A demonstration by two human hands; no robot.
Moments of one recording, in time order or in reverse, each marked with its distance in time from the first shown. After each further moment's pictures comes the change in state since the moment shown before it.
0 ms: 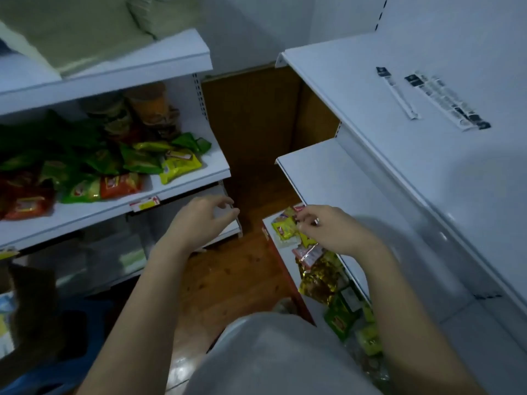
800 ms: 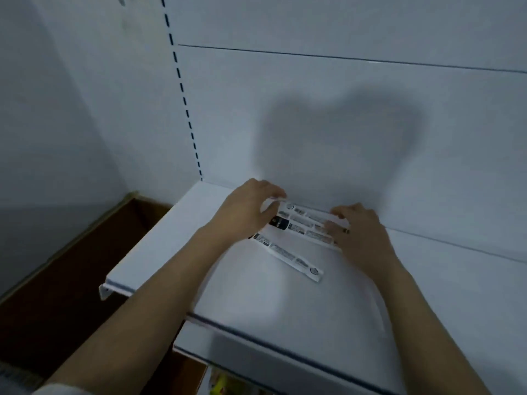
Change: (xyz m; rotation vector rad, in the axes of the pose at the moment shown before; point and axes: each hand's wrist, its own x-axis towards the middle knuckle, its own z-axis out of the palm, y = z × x) left_hand 0.399 0.322 -0.012 -0.121 -0.049 1.290; right_hand 0.088 0.103 -0.240 -0.041 1.066 0.605
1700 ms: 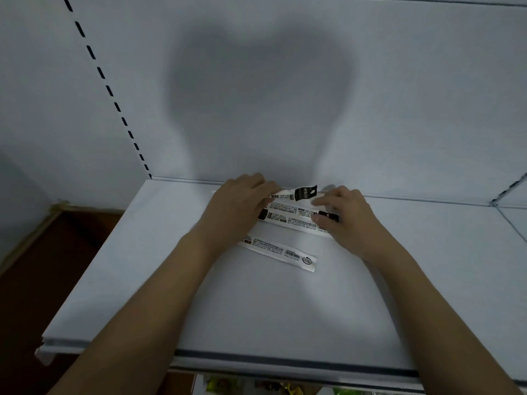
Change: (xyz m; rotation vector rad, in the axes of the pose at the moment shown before) left_hand 0.022 -0.012 0.041 0.091 0.019 0.348; right_hand -0.007 0.020 0.010 0.012 0.003 -0.001
